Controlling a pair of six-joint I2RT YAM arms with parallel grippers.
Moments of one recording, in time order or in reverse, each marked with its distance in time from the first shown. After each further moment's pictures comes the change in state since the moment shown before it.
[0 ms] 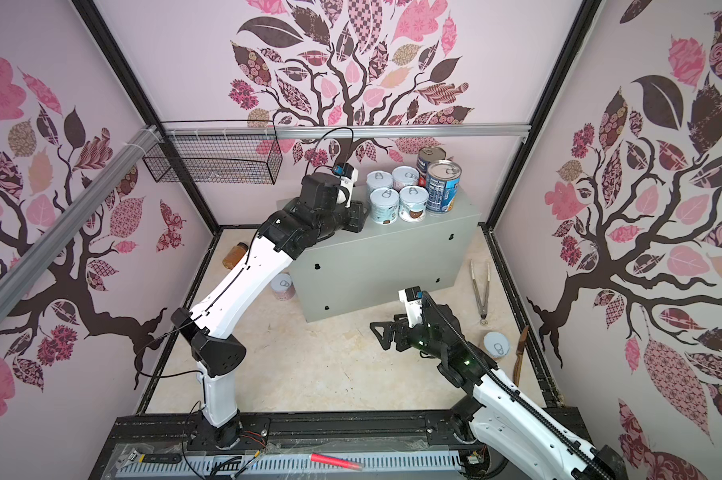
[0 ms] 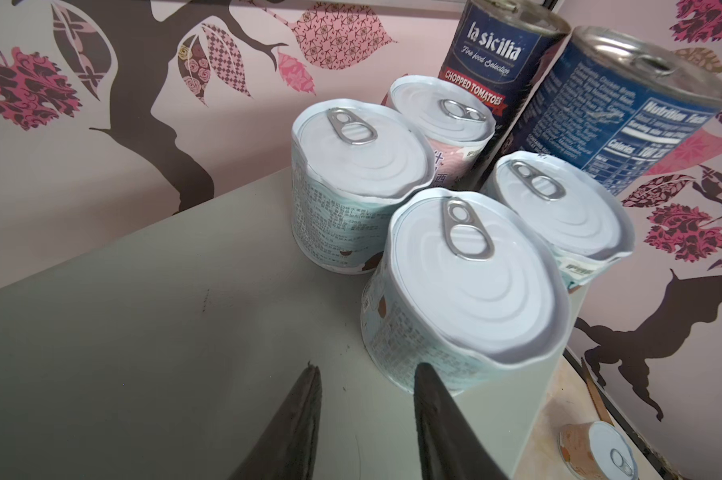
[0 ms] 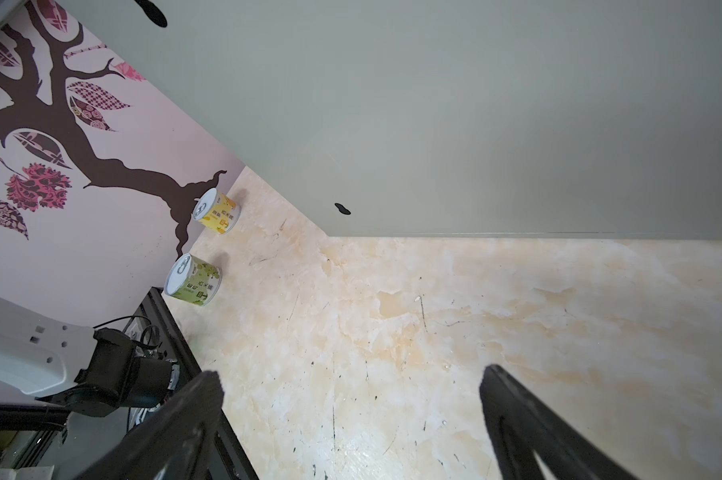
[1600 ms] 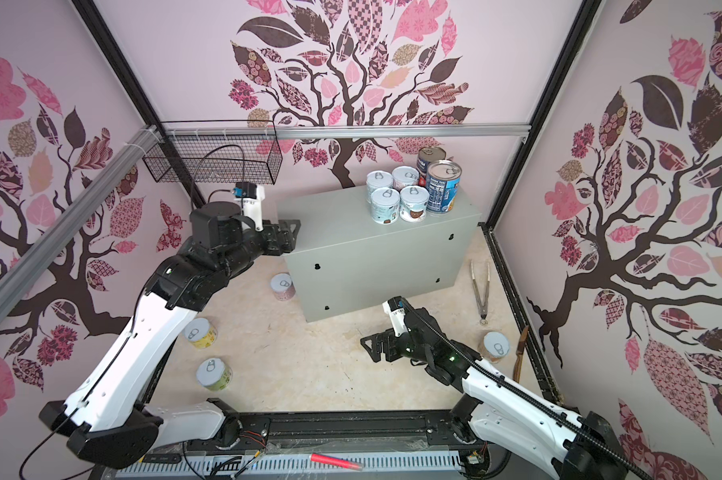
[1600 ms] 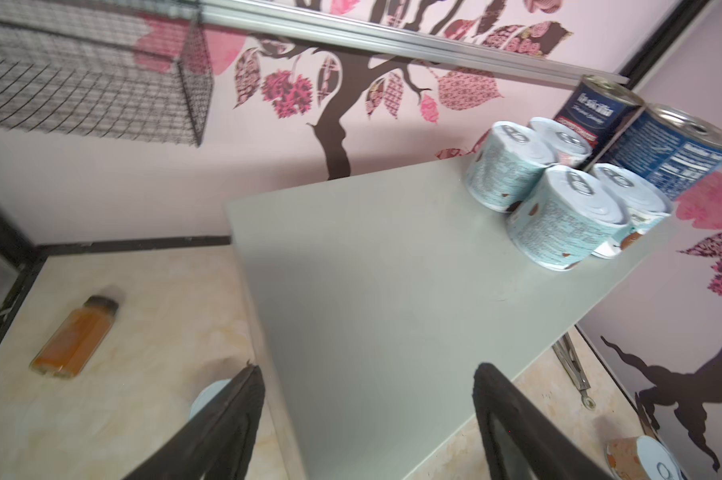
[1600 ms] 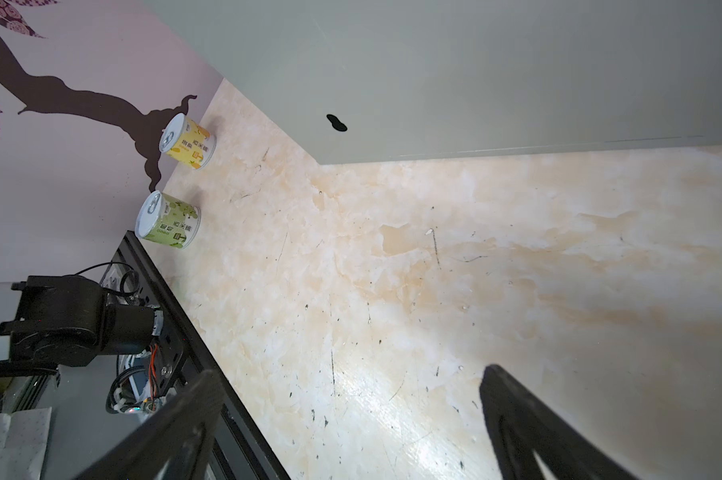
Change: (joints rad) left arm 0.214 -0.738 -0.737 0.068 -0.072 -0.046; right arm 0.146 0.140 0.015 -0.058 0.072 0.038
